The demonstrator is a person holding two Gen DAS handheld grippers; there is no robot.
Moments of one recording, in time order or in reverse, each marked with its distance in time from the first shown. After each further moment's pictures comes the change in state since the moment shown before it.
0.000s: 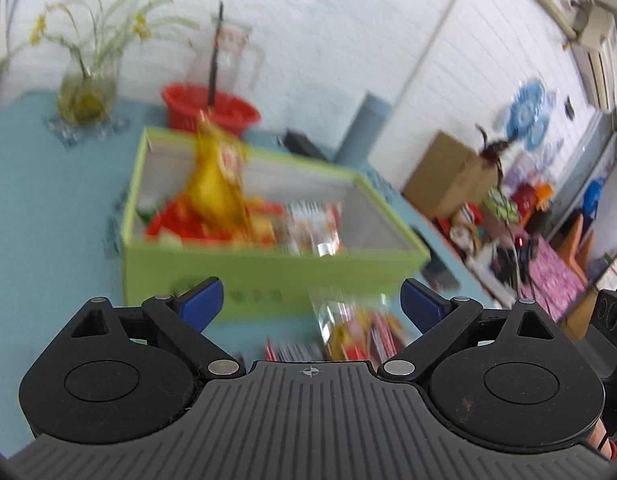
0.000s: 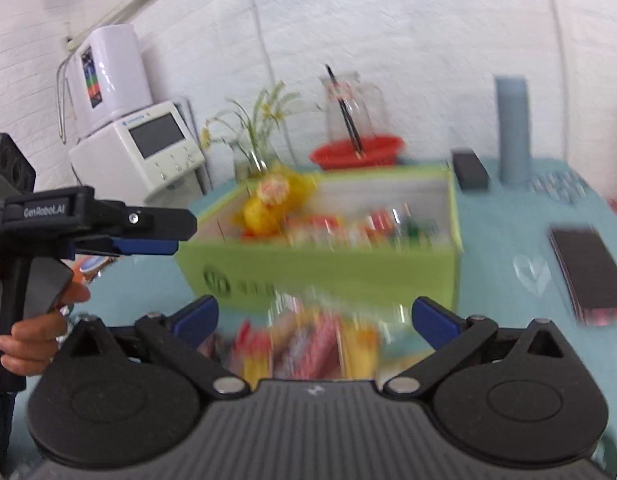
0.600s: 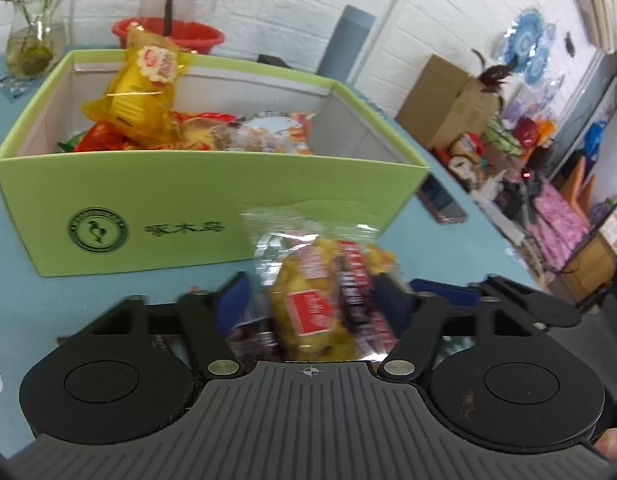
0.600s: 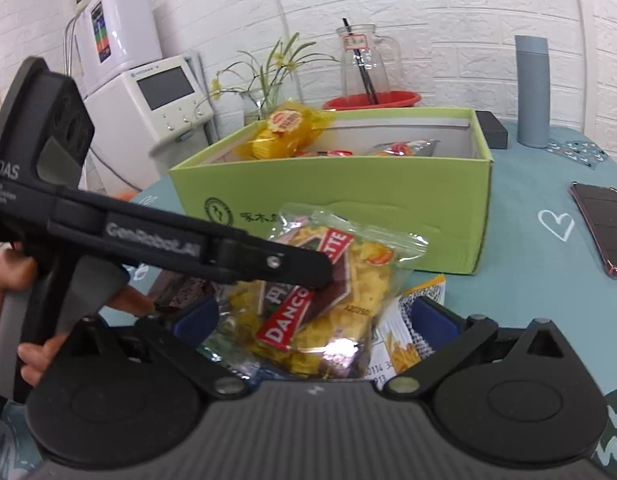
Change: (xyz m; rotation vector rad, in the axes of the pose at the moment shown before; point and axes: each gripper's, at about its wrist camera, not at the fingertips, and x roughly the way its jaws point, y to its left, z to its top) left arm 0.067 -0.031 -0.023 0.053 0.155 -0.017; right arm 0.031 0.015 -0.008 -0.088 0.071 0.043
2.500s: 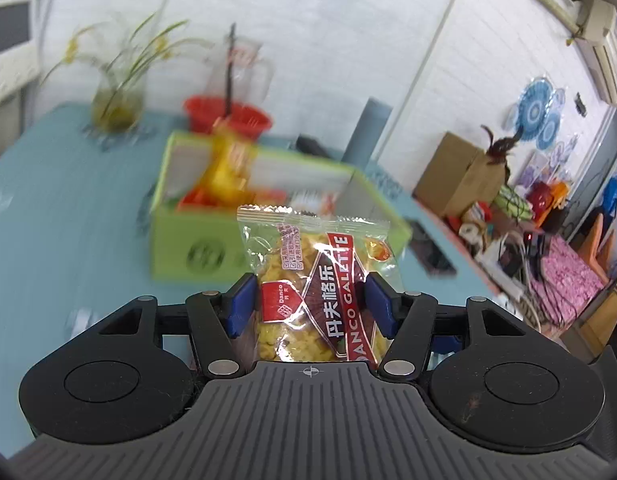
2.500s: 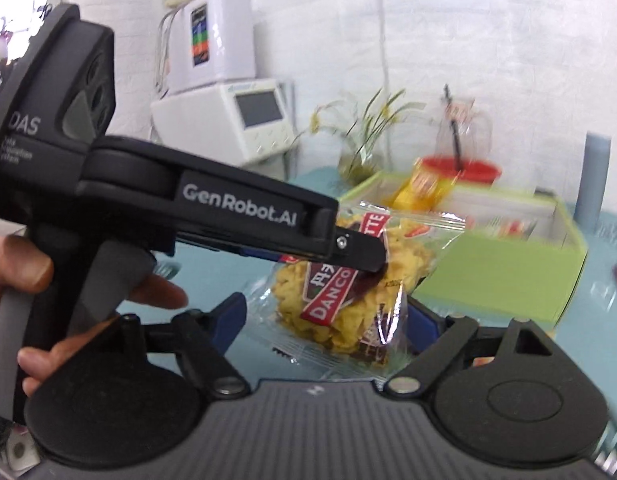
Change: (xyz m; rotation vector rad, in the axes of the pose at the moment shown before) left arm -0.116 -0.013 0.003 -0.026 -0.223 0.111; right arm -0.047 0.097 0.026 -0.169 -0.152 0.032
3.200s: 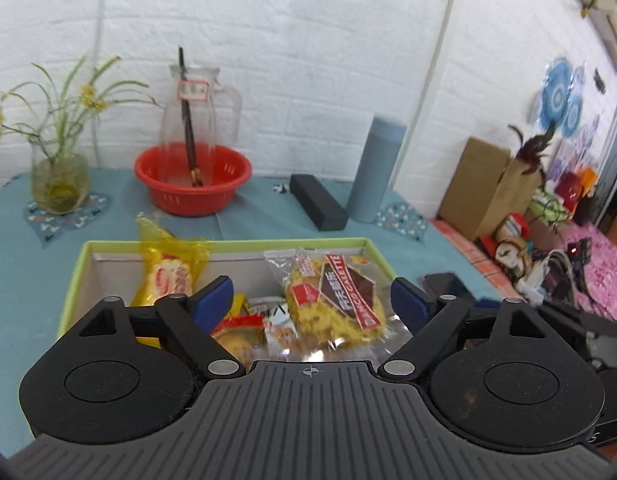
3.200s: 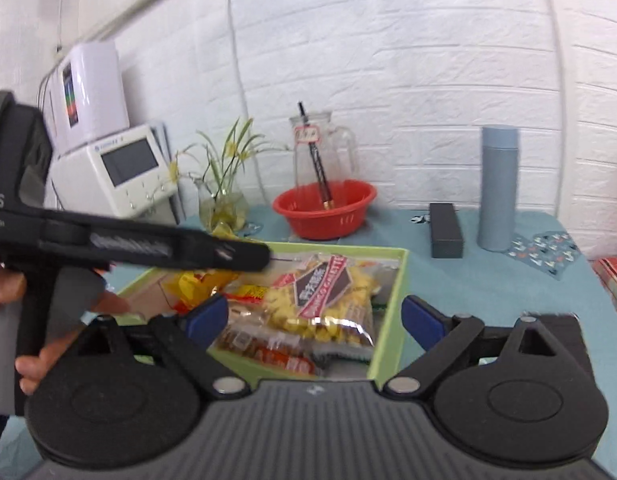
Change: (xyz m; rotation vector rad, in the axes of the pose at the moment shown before) left arm 0.116 -0.027 0.066 0.093 -0.023 0.057; right arm 0.020 -0.174 0.020 0.163 0.004 -0.089
